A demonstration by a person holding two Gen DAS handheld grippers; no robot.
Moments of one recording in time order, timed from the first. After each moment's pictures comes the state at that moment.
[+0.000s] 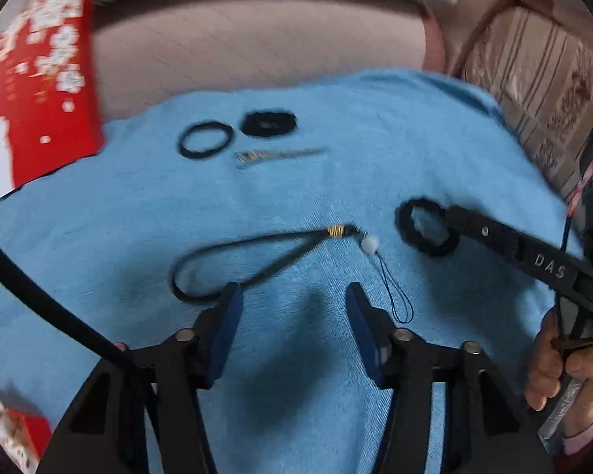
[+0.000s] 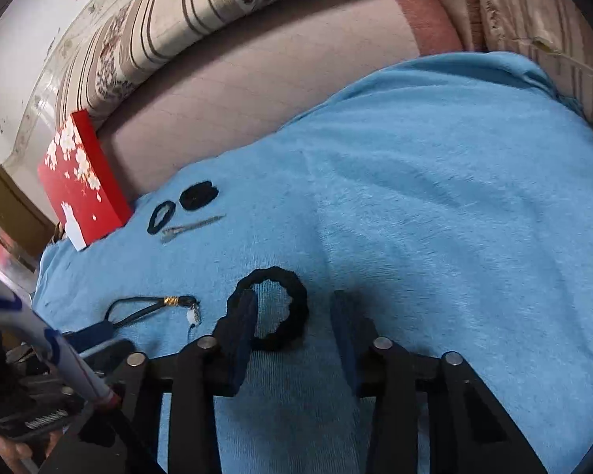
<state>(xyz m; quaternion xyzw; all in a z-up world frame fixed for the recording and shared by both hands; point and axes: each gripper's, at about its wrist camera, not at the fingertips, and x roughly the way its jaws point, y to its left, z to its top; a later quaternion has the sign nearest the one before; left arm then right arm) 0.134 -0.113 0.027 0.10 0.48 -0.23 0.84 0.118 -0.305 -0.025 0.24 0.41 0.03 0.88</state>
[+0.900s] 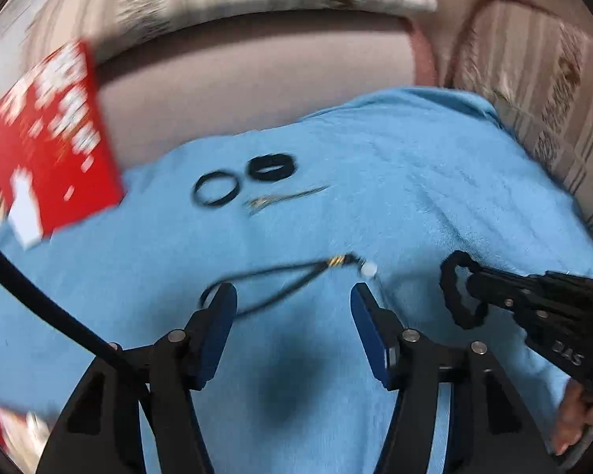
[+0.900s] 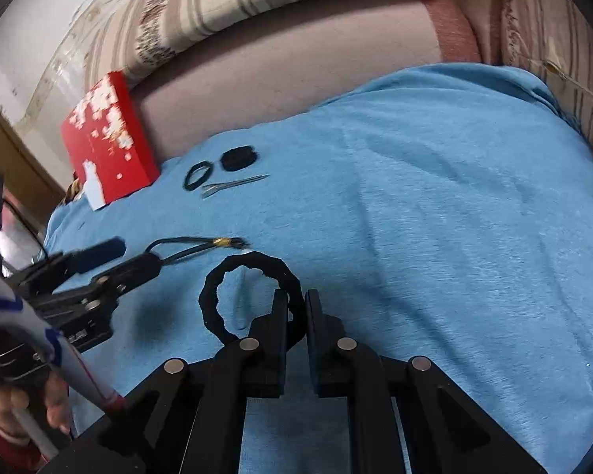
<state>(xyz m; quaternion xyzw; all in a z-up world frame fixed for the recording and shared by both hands) 0.123 -0.126 0.061 0.15 0.43 -0.23 0.86 0.080 -0.279 0.004 0.21 0.43 0.04 0.88</state>
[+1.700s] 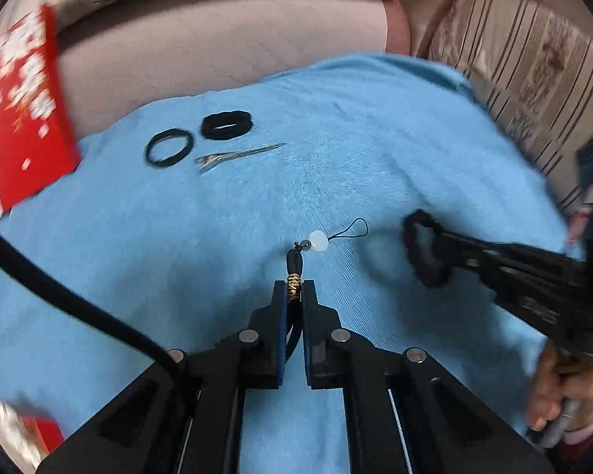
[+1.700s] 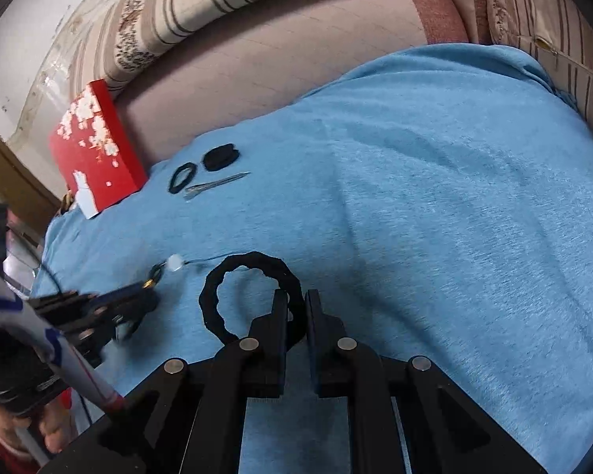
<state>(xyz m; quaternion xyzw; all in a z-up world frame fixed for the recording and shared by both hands) 0.107 -0.117 0.054 0.11 0.49 -0.27 0.82 0.083 -0.286 -0.004 0.23 0.44 0.04 0.87</state>
